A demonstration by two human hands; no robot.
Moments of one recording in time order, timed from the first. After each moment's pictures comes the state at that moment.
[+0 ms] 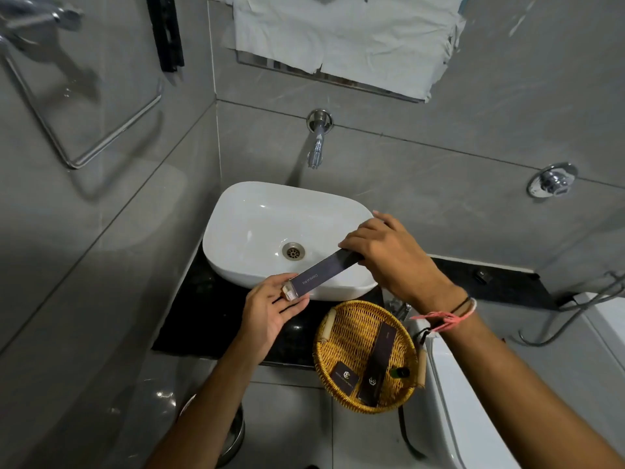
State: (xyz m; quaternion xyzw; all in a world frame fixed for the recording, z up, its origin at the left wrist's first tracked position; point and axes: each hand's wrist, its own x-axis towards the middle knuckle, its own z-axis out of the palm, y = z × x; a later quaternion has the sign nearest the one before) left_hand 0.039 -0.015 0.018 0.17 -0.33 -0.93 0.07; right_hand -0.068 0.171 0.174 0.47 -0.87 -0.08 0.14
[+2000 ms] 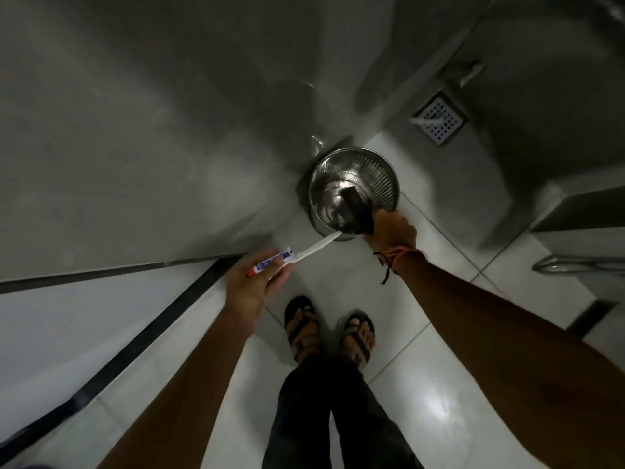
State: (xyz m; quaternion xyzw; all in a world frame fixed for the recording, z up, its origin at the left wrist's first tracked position) left_hand 0.372 0.007 -0.436 0.62 -0.17 -0.73 0.25; right_hand 0.113 0.032 -0.464 0.42 -0.85 -0.03 -0.31
